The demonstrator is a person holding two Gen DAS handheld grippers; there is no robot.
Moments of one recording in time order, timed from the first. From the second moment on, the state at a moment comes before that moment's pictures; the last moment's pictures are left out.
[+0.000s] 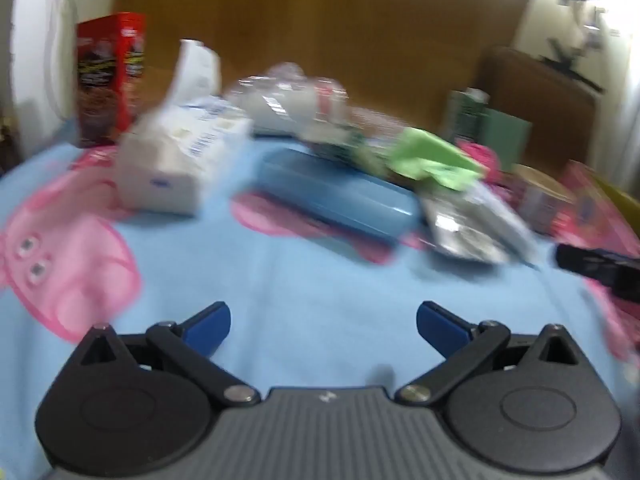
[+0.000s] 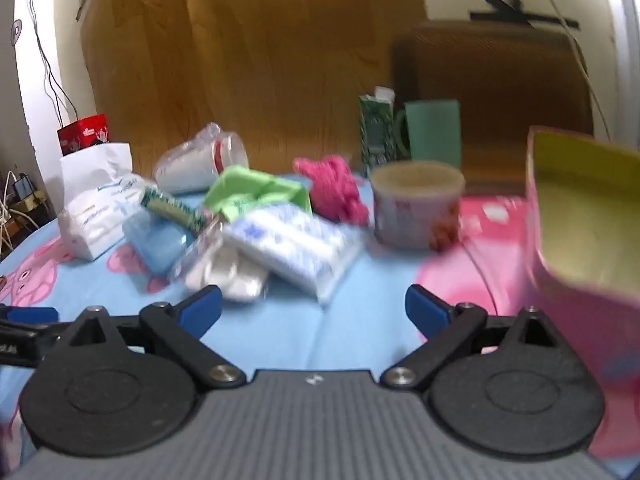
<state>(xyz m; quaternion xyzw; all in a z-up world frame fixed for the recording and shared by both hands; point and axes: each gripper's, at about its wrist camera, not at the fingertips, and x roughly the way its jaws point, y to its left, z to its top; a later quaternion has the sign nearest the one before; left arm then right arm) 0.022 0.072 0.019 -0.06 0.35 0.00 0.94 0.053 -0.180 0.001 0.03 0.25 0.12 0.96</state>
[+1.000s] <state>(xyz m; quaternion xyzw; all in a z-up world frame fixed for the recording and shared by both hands) 0.059 0.098 0.006 -0.05 0.34 0.05 0.94 0.068 -0.159 0.004 0.04 0.31 0.32 0.89</state>
